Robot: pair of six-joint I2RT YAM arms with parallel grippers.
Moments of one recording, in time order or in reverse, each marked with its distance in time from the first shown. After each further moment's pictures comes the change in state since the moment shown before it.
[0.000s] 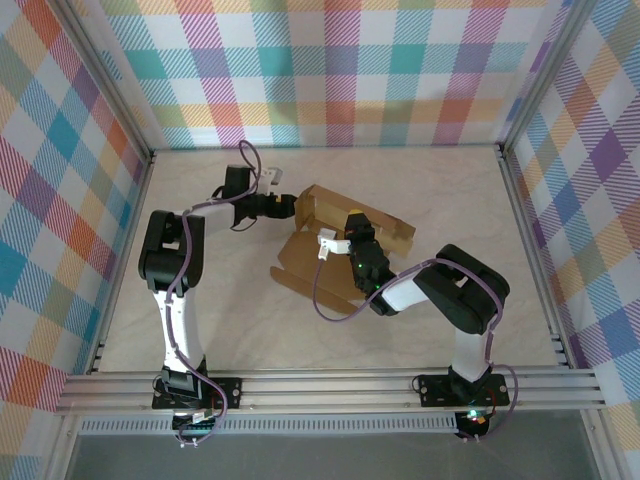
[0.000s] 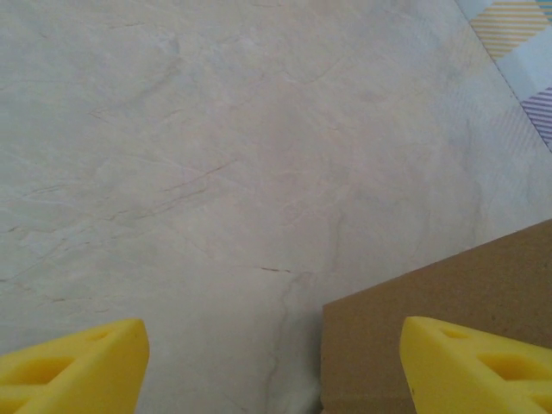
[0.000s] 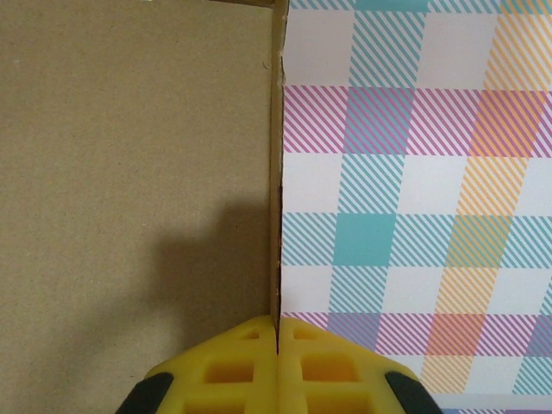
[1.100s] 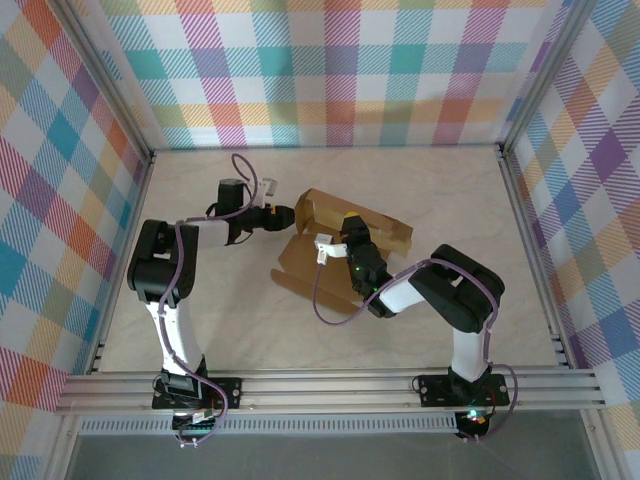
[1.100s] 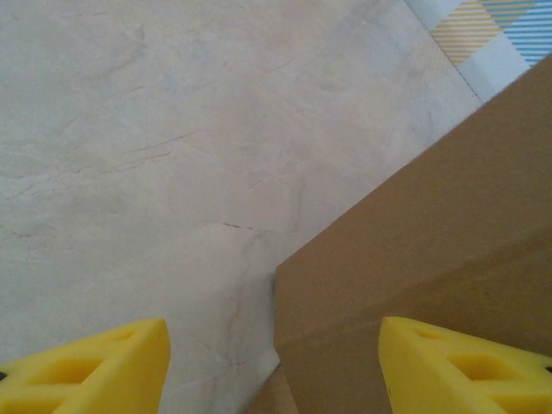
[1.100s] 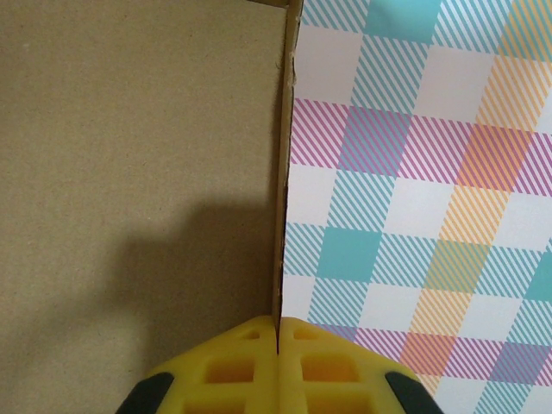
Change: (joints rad) left arm 0.001 -0.123 -0.248 0.232 0.043 -0.022; right arm 0.021 0.026 0.000 0.028 0.009 -0.109
